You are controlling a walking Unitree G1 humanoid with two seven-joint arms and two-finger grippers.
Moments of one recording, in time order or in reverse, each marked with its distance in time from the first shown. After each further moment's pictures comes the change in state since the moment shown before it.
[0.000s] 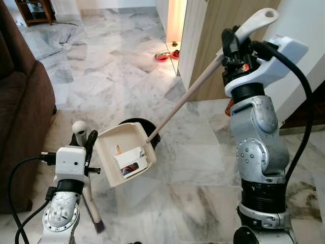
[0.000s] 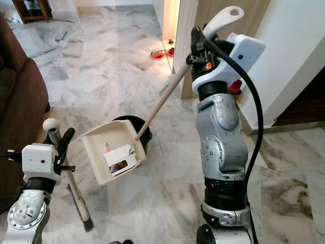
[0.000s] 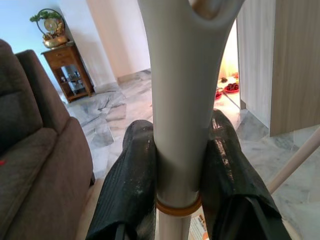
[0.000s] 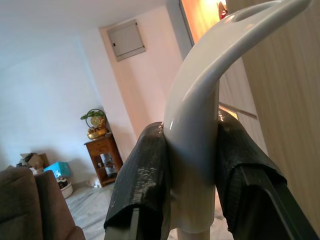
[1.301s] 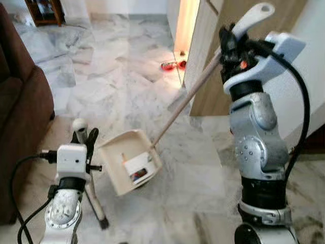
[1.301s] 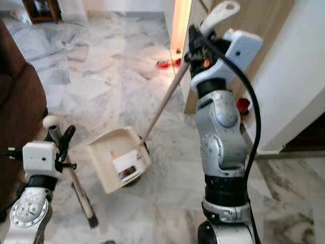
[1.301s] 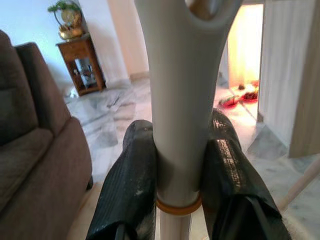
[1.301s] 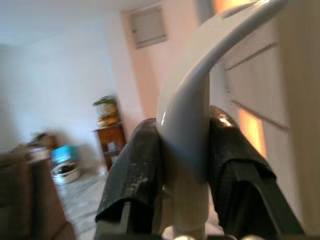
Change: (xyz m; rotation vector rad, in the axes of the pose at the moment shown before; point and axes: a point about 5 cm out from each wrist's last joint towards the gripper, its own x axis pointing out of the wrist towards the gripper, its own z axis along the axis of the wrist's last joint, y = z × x) left arm 0.000 0.000 -0.001 -0.009 0.015 0.016; right arm 0.004 0.012 -0.004 -0.017 0.009 0.052
